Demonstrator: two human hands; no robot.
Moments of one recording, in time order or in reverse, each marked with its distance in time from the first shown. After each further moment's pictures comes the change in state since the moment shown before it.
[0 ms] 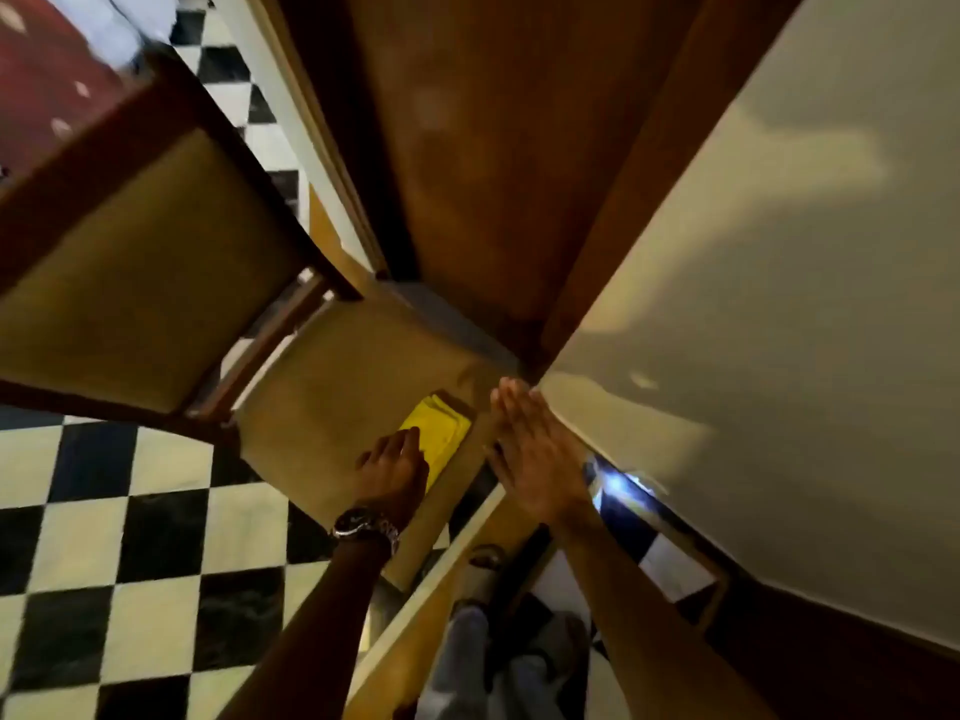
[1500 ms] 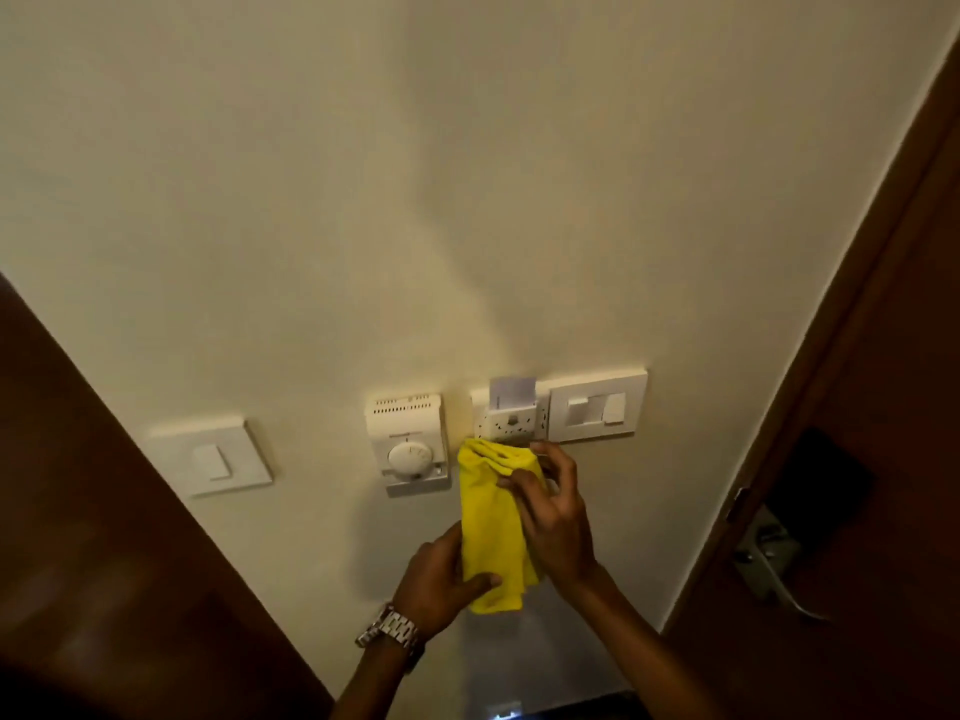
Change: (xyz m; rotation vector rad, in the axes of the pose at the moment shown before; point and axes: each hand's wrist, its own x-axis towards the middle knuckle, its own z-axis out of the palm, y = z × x) left_hand -0.065 0.475 -0.216 -0.359 -0.388 0.970; right_hand -0.286 0.213 -0.345 0.102 1.143 0.766
